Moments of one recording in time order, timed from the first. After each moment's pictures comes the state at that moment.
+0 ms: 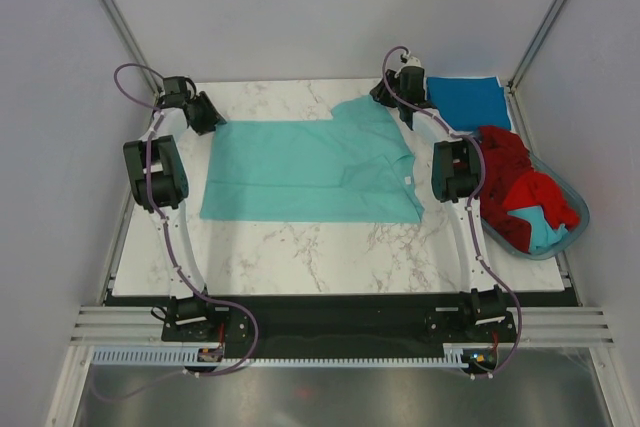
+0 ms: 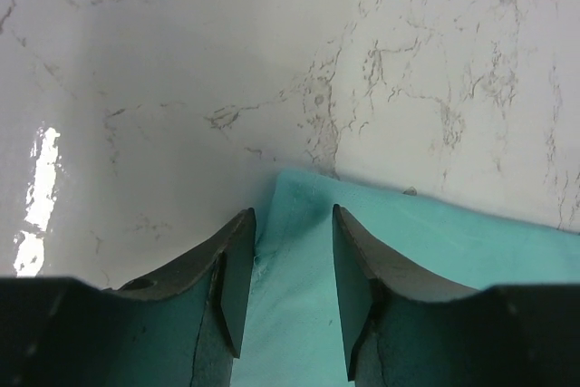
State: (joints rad) left arm 0.18 2.39 1.91 -0.36 0.28 -0.39; right arm 0.16 2.78 2.35 0.05 -0.18 0.48
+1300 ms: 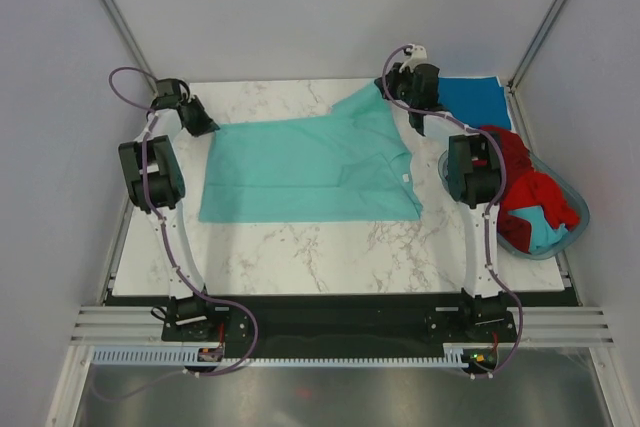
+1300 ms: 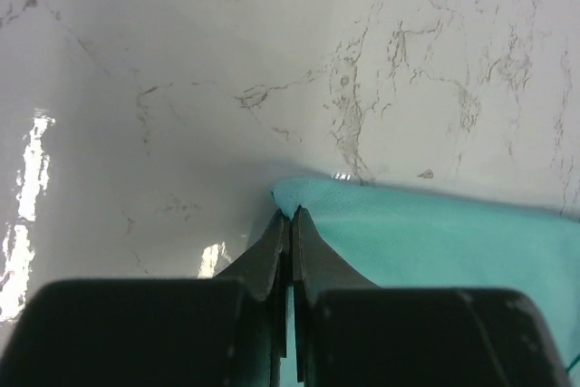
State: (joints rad) left arm 0.21 2.39 1.91 -0.39 0.34 -0.38; right arm 0.15 2.47 1.88 0.40 -0.32 0.31
